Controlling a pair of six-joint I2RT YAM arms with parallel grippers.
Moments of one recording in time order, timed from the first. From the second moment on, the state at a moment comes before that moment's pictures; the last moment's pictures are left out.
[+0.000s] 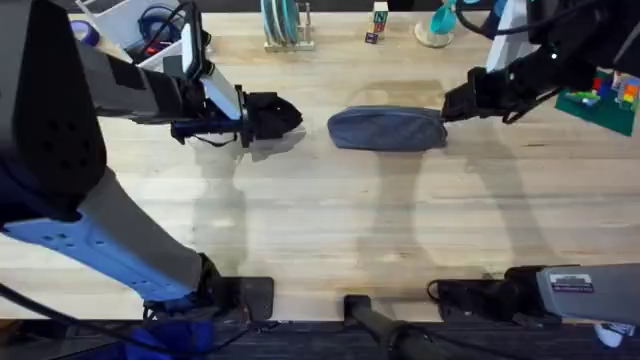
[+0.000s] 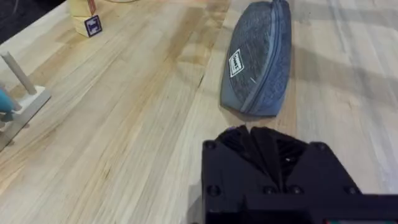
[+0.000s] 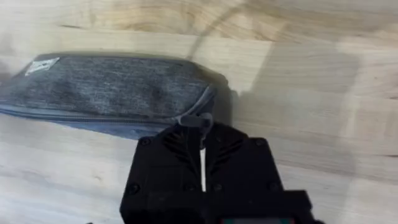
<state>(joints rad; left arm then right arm) 0.16 1.87 0.86 -0.24 1.31 1.17 0.01 1.55 1.10 -0.80 -0.21 0.03</state>
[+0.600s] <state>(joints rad) 0.16 1.87 0.86 -0.24 1.31 1.17 0.00 1.55 1.10 -0.79 -0.22 0.01</state>
